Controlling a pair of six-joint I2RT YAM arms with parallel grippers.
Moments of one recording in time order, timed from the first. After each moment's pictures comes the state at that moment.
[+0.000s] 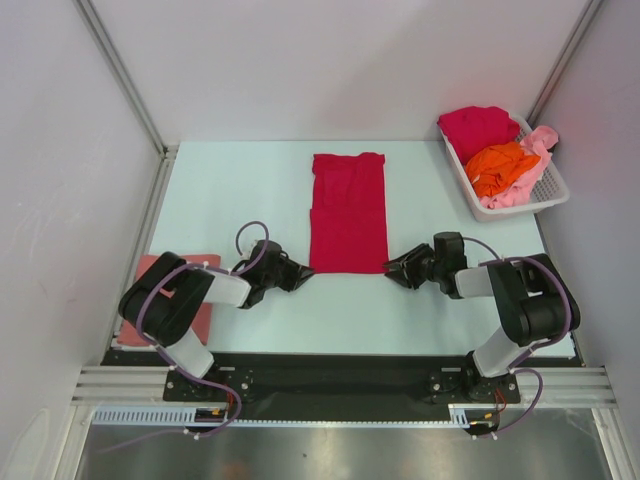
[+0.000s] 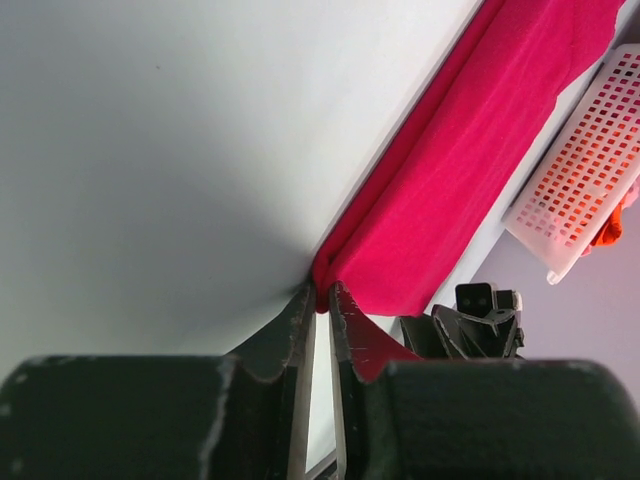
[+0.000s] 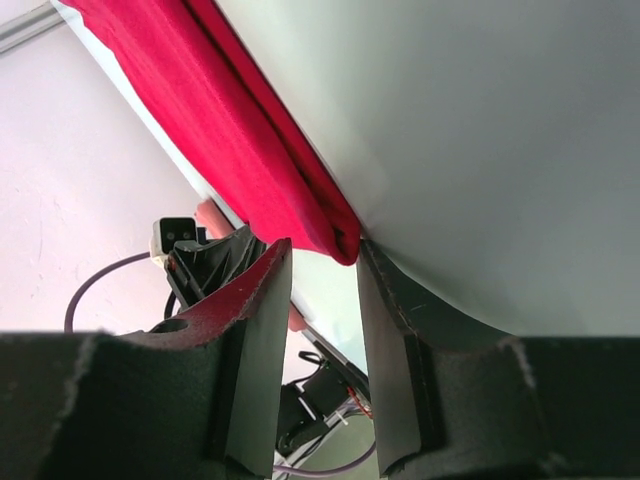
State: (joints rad) left arm -0.52 1.64 0.49 0.44 0.09 -1.52; right arm 0.21 1.62 0.47 0.38 -0.44 1.32
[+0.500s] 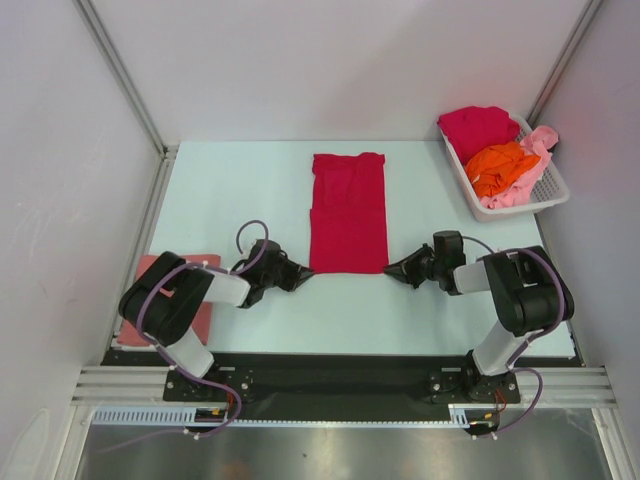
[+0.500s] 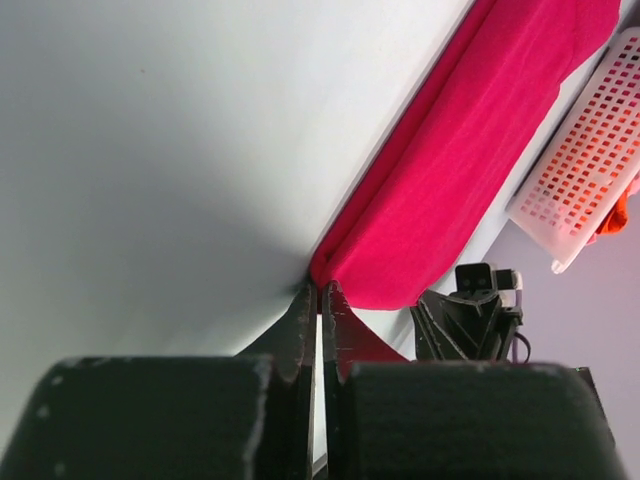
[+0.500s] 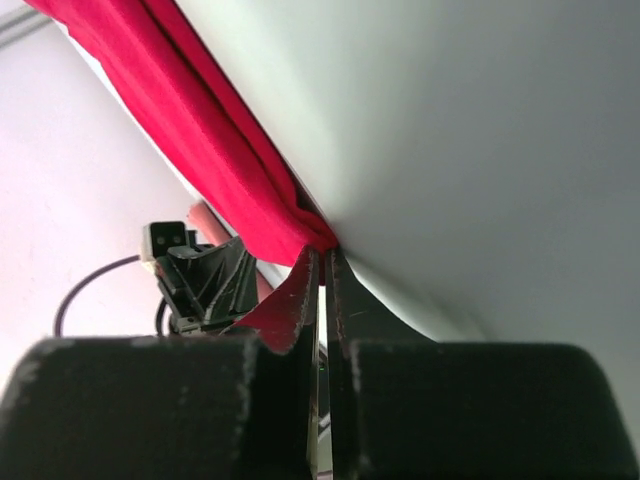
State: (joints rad) left arm -0.51 1.65 0.49 0.44 0.12 -1.50; right arm 0.20 1.68 0.50 0.40 -0.49 1.29
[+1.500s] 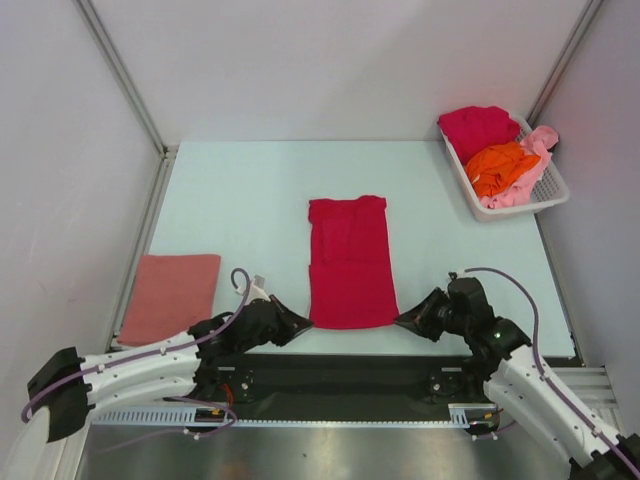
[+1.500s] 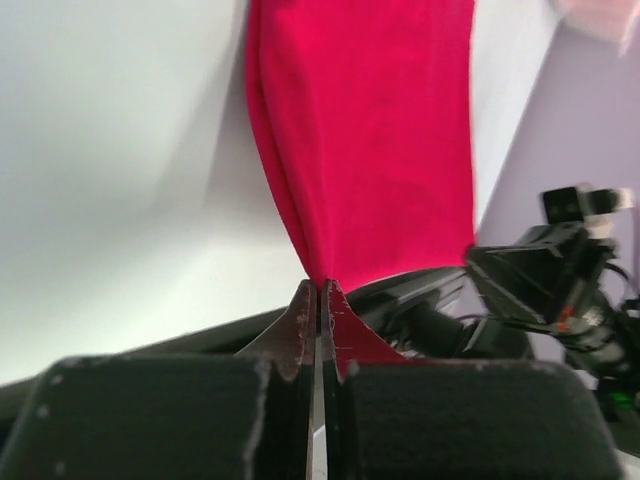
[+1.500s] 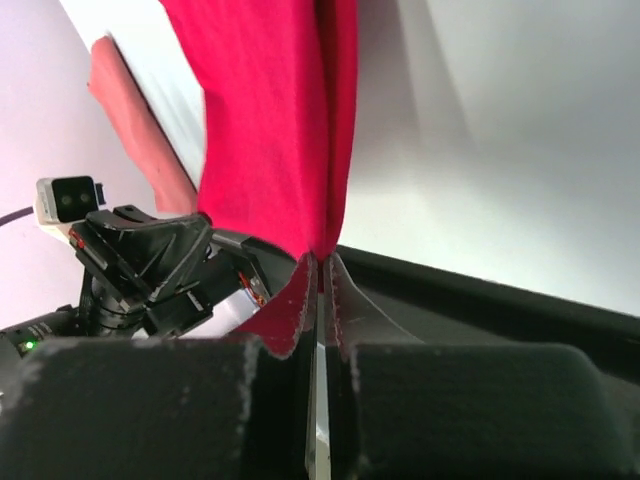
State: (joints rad) left arm -1.02 0.78 0.22 -0.07 -0.18 -1.55; right arm 0.47 0.57 0.29 -0.47 -0.30 1.24
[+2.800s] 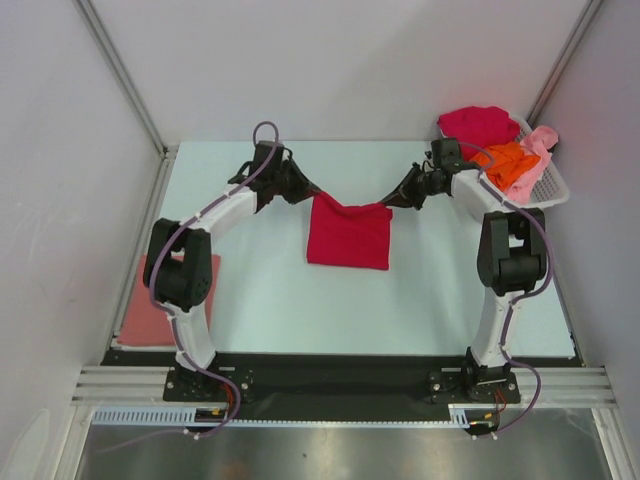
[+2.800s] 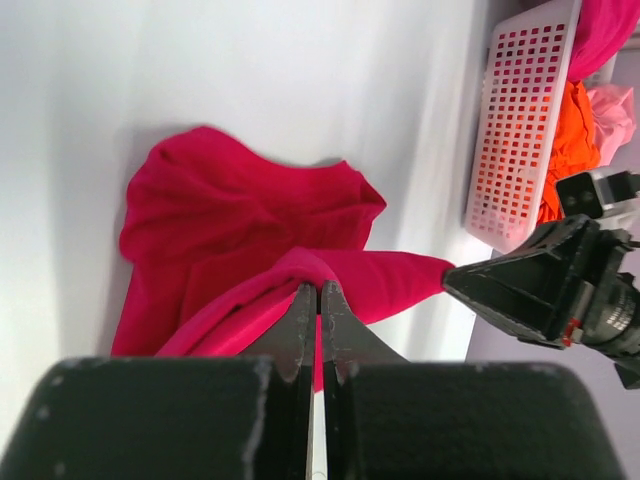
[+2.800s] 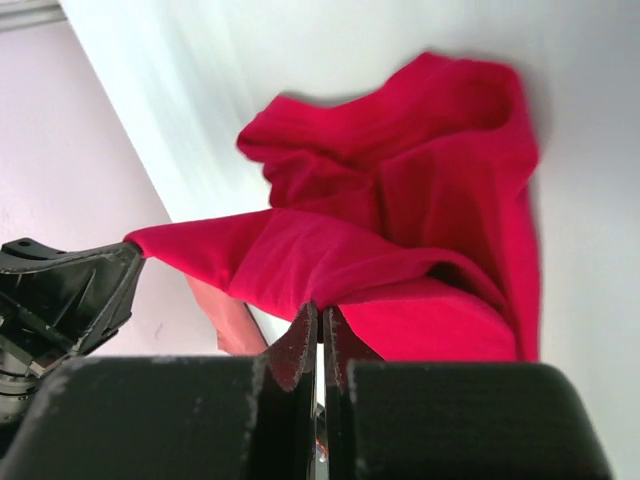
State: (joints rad) left arm -0.36 1.88 1.44 -0.21 0.26 -0.94; right arm 0.14 1.99 1.57 -0.53 -0.61 0.81
